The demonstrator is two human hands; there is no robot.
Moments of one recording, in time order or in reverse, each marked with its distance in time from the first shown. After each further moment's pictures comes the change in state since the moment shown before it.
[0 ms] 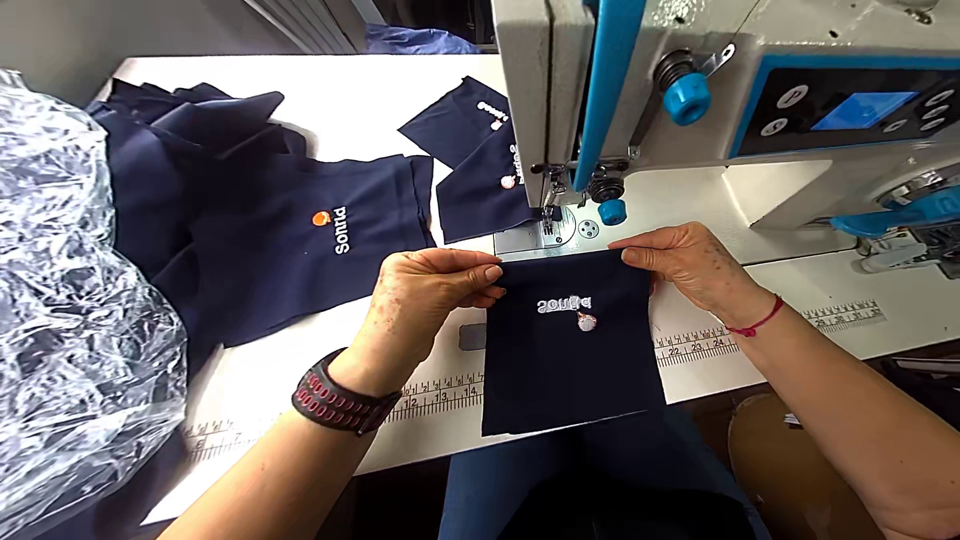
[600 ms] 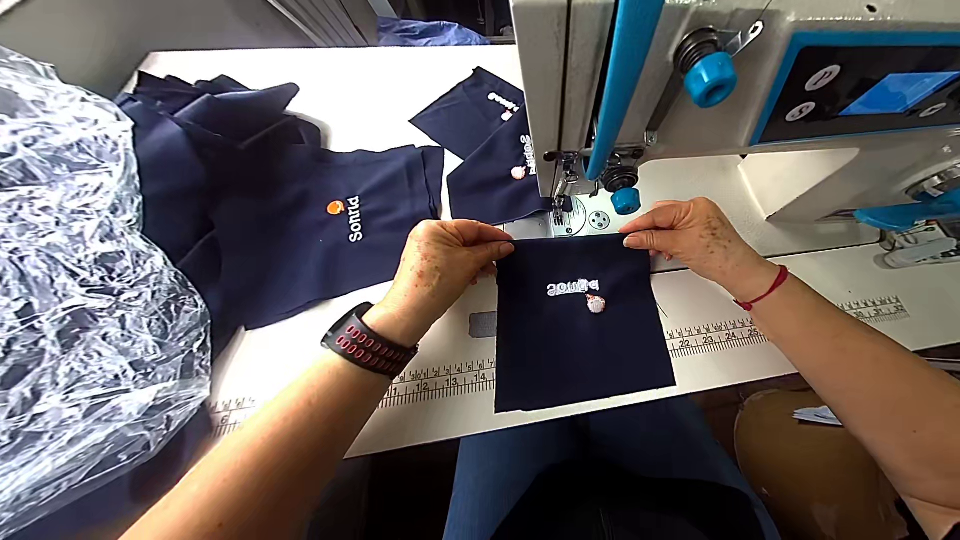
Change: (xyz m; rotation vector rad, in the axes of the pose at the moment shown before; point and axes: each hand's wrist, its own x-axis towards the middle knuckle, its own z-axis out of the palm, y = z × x) left_hand 0.026 -0.004 -0.006 0.469 -0.044 0.199; right_hand 0.025 0.007 -0.011 -0.485 -0.026 -0.300
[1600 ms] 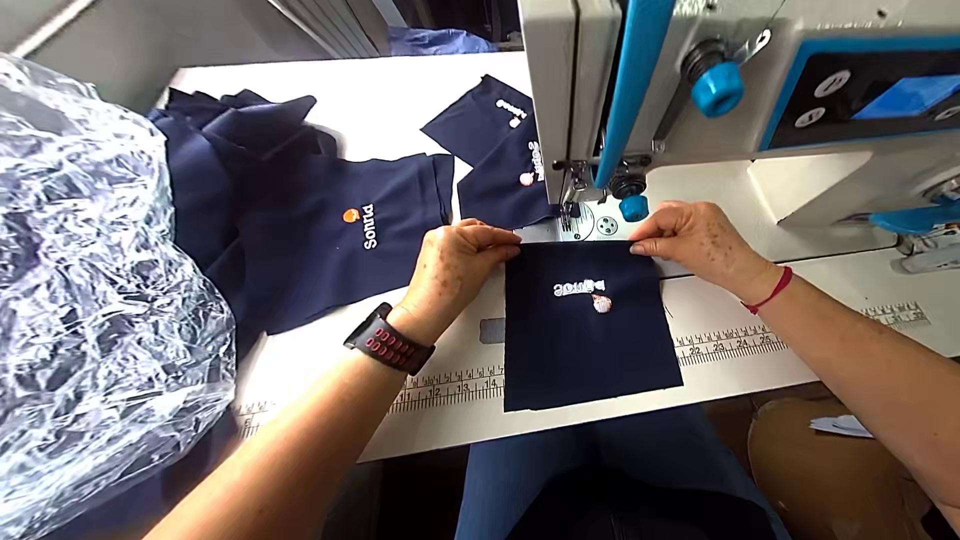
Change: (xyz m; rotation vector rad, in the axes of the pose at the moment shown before) left_hand 0.011 -0.015 -0.003 0.290 0.059 0.415; right_hand 0.008 0.004 0.001 -0.170 0.017 -0.145
